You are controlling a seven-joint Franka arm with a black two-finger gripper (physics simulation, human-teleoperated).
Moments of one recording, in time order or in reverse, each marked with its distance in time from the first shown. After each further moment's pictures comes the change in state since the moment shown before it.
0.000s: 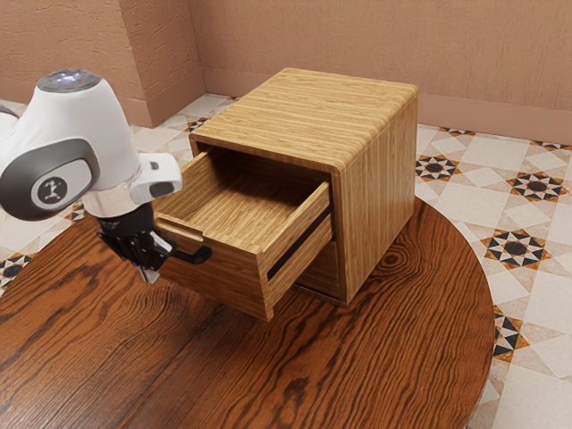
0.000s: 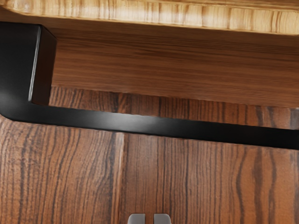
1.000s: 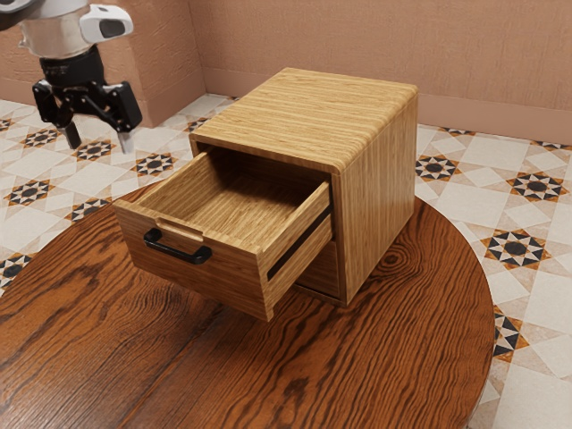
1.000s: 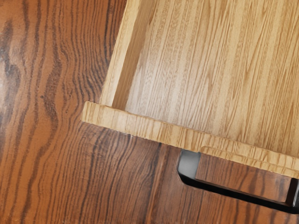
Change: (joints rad) arm 0.107 0.246 0.096 0.681 -0.001 -0.523 0.004
